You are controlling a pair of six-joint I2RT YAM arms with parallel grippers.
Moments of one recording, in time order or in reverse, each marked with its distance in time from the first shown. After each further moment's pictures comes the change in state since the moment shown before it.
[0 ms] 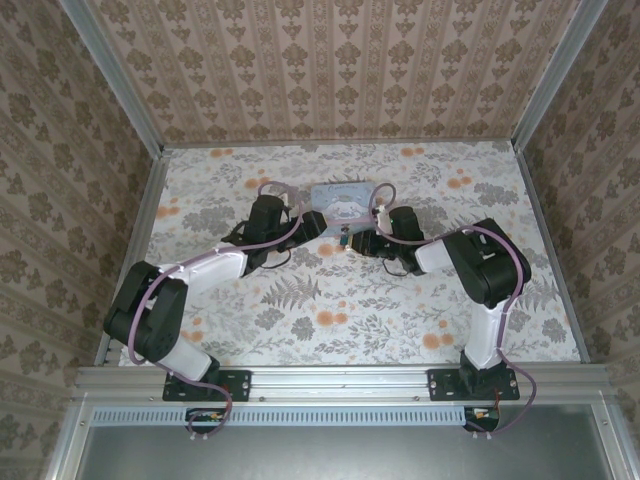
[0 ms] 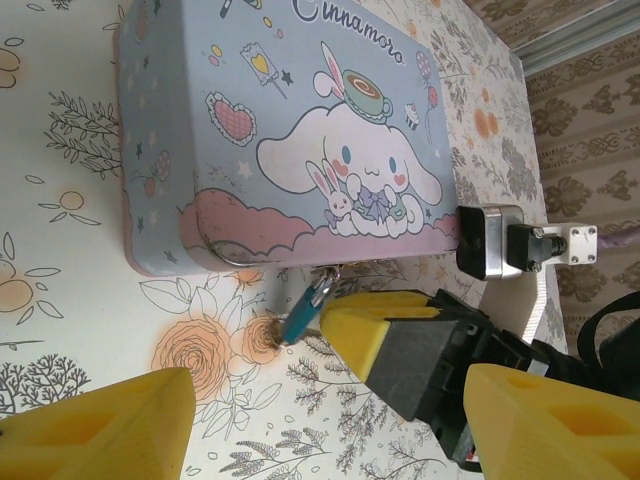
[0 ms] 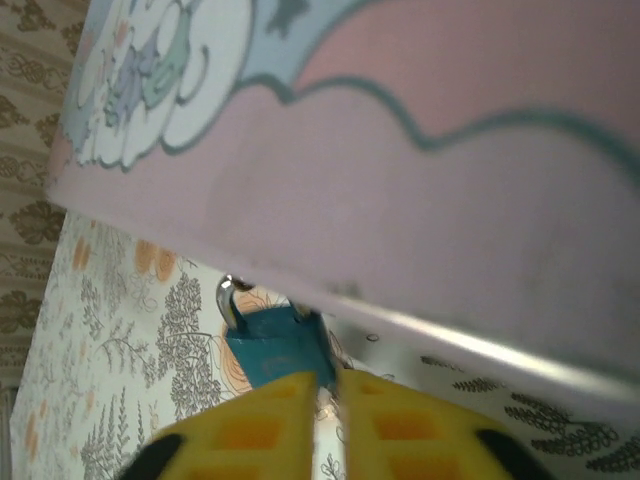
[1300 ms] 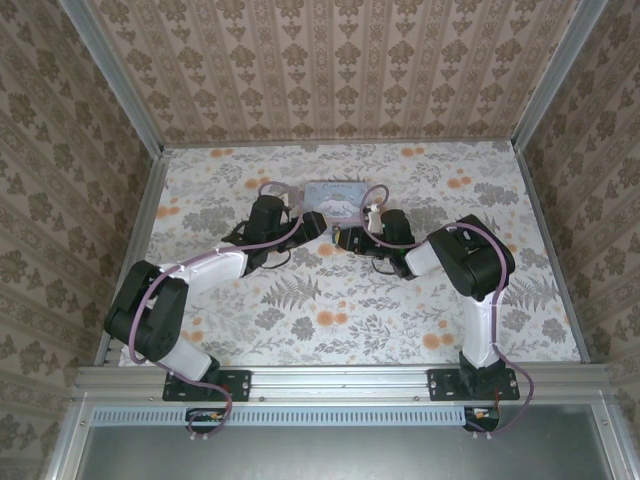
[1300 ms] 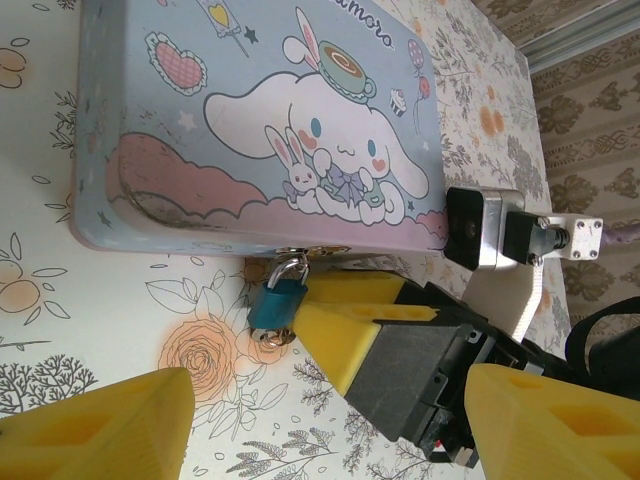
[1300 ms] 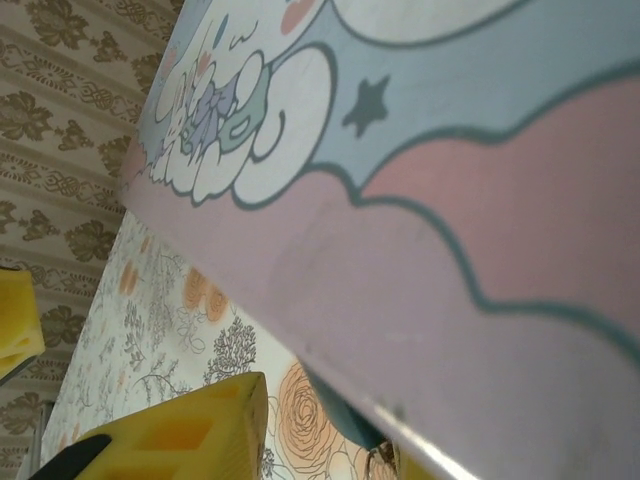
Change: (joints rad) left arm 0.000 0.005 0.000 -0.002 -0.003 0.010; right arm 0.061 0.101 0.019 0.253 0.009 0.089
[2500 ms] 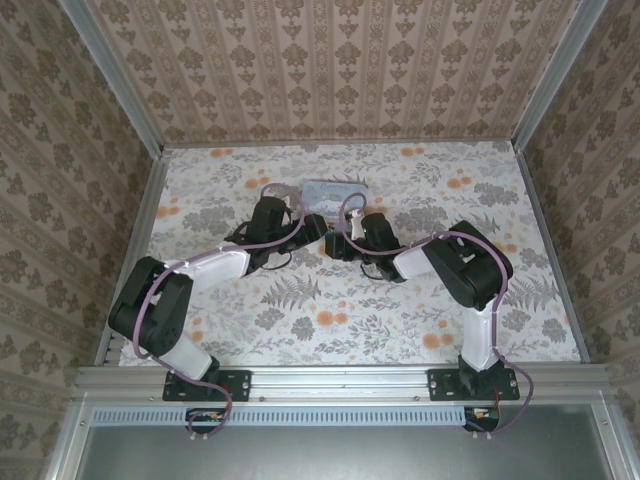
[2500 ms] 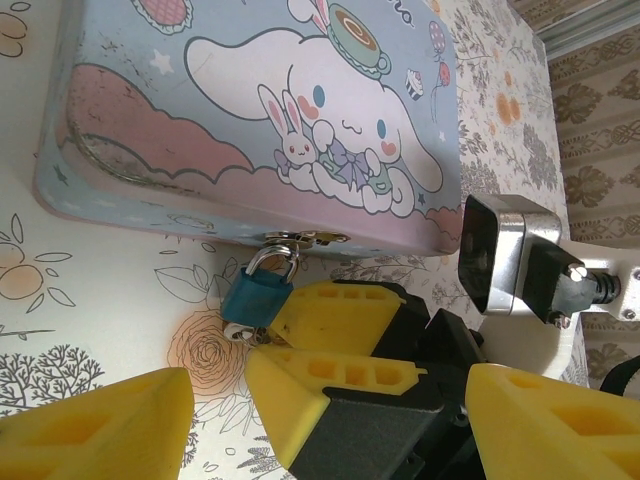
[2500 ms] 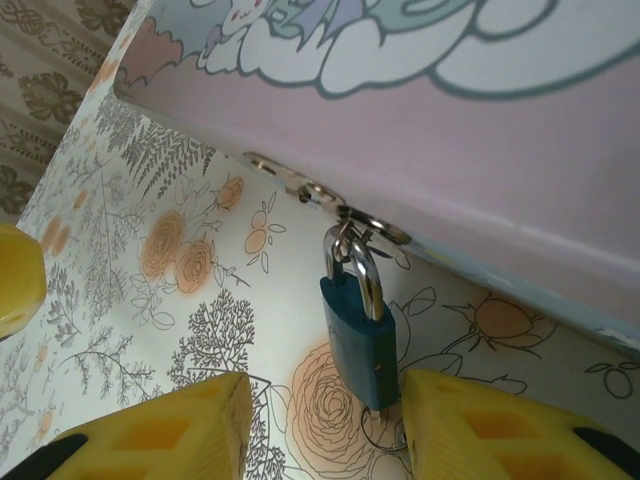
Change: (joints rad) left arm 0.000 0.031 0.000 0.001 0.011 -0.004; right arm 0.116 -0.050 0.045 -0.179 0.203 -0.159
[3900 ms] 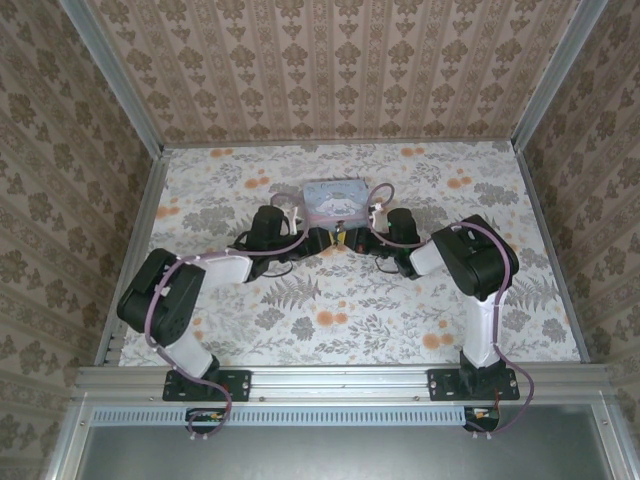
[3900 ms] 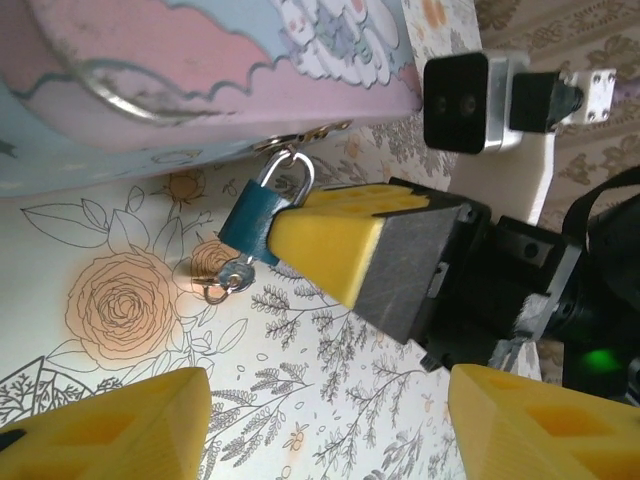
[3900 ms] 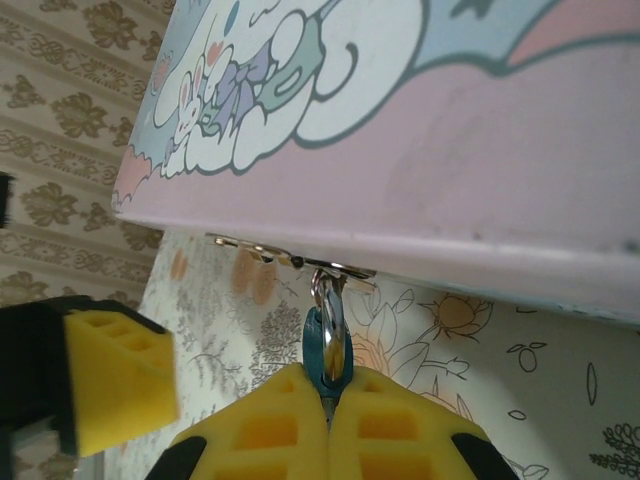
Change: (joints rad) left arm 0.021 0.084 -0.103 0.237 0.276 0.042; right arm -0.158 0.039 -0.060 0.218 -0.332 0.221
